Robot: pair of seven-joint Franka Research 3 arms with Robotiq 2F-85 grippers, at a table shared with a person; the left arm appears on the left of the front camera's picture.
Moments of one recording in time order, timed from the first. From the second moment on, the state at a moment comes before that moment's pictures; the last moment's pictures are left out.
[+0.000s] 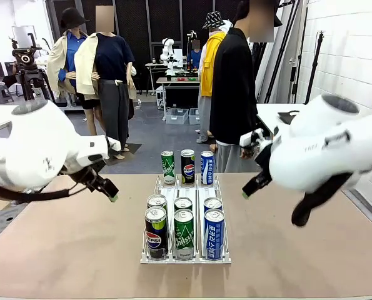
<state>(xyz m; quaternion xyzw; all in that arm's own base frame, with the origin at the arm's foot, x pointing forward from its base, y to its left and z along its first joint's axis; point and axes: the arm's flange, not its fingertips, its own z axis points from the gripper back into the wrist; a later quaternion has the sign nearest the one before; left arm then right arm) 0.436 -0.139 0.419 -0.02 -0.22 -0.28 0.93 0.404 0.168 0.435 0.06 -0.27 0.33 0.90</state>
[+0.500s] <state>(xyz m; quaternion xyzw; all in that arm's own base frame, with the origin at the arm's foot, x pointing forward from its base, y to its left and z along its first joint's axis) 0.482 -0.099 0.493 -0.16 -0.15 -0.29 0.93 0.436 0.105 0.527 0.18 -0.17 0.29 0.92</state>
